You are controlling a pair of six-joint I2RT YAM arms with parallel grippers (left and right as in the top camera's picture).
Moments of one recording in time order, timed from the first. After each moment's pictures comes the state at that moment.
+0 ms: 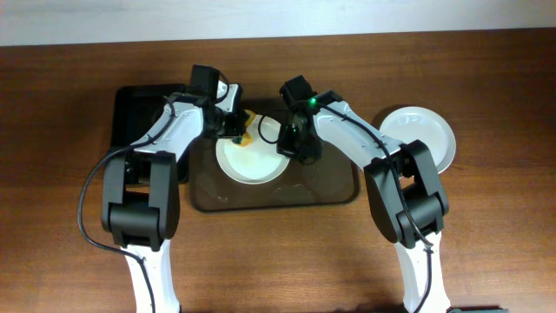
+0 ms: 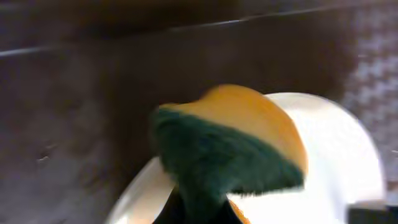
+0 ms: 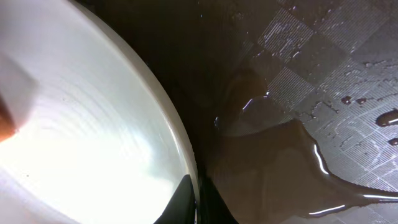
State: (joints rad) left arm -0.17 2.20 1.58 -0.59 0.34 -0.09; right arm 0.45 2.25 1.71 -0.87 -0.23 0.68
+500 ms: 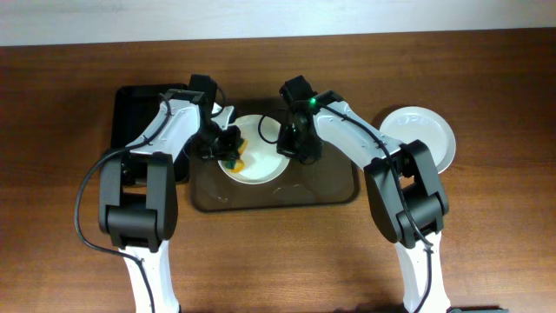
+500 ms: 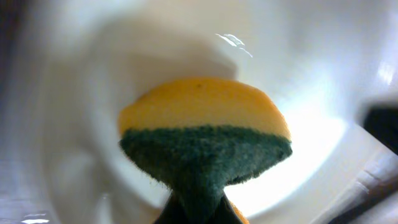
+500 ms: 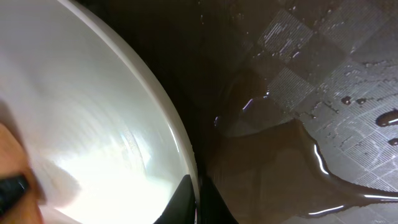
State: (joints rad) left arm -0.16 2.19 1.60 -0.95 0.40 -0.08; right arm 0.45 2.25 1.71 -0.87 -0.23 0.68
